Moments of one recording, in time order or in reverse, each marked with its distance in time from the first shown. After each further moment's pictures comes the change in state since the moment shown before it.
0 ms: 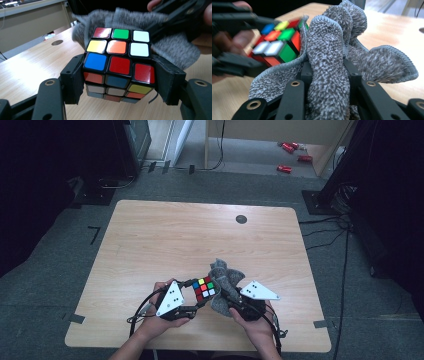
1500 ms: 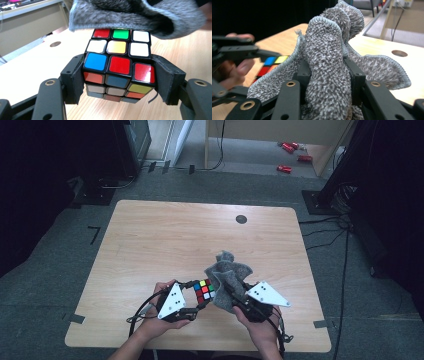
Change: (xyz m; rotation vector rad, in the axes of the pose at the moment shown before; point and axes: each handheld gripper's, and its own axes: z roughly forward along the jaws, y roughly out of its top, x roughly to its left) left arm -0.004 0.004 -0.002 -0.013 -0.025 0.024; right arm 0.007 0.021 -0.029 -0.144 -0.086 -0.010
